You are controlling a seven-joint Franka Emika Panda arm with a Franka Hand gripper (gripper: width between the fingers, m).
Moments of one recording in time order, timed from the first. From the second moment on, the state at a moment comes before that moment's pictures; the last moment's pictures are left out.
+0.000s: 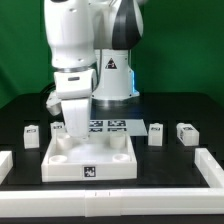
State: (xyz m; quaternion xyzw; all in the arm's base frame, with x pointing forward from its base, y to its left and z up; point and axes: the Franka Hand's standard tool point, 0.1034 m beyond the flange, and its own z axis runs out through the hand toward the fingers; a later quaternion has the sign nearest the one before) arm 0.416 -0.051 0.015 -0.71 -0.70 0.01 0.06
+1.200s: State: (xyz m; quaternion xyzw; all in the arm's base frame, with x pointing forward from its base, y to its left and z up) arm 0.485 0.046 0.015 -0.72 -0.70 -0.03 0.04
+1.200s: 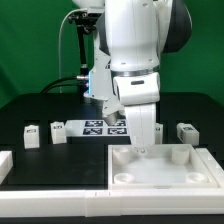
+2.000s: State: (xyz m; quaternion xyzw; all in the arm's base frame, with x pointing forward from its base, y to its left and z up) arm 0.485 0.045 0.015 -0.72 -0.70 -0.03 0.04
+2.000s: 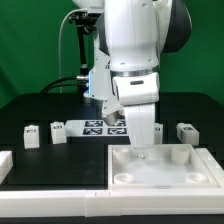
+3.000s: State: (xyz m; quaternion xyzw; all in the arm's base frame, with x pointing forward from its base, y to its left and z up) arm 0.450 0.063 0.054 -0.80 -0.59 -0.03 0.02
